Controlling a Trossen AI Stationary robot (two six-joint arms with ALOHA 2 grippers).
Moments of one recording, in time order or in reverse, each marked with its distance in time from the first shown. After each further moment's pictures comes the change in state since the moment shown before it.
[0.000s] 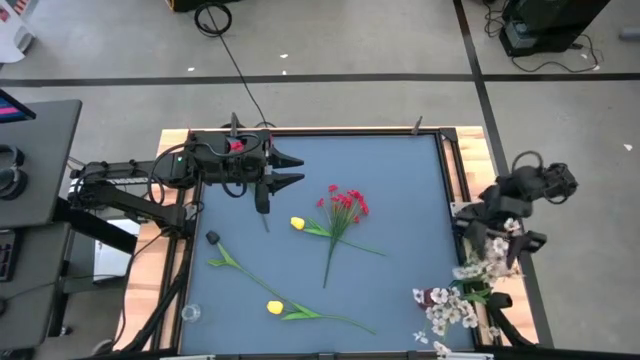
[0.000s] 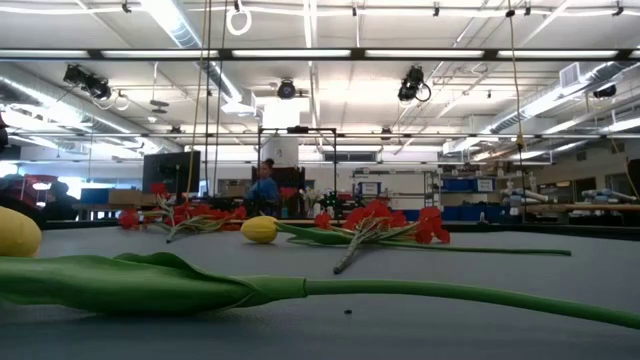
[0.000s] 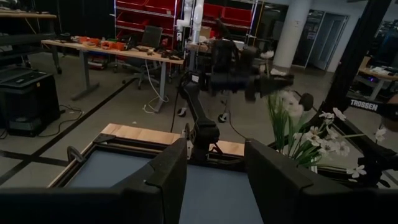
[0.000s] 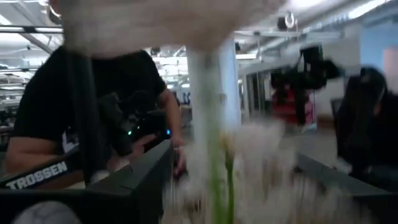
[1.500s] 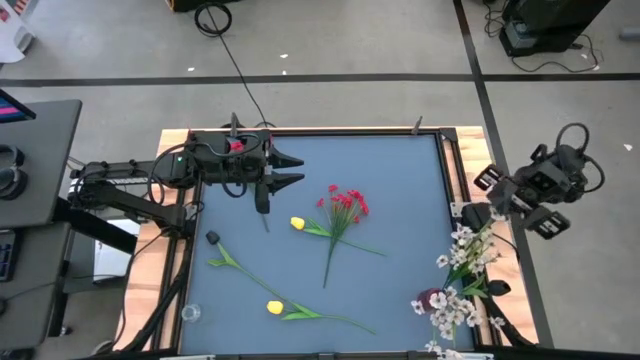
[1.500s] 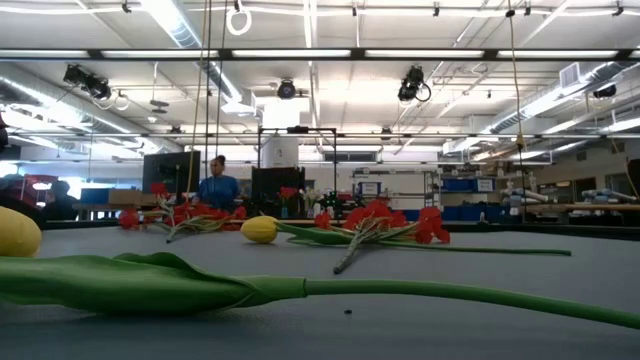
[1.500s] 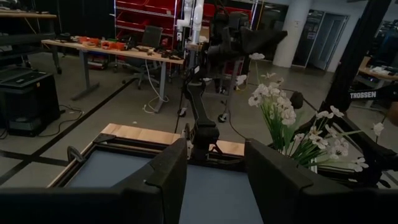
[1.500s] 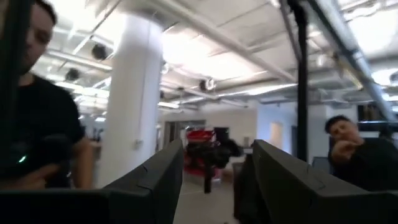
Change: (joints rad) left arm 0.000 0.000 0.000 0.000 0.000 0.000; right arm -0.077 0.001 0.250 -0.121 0.323 -0.169
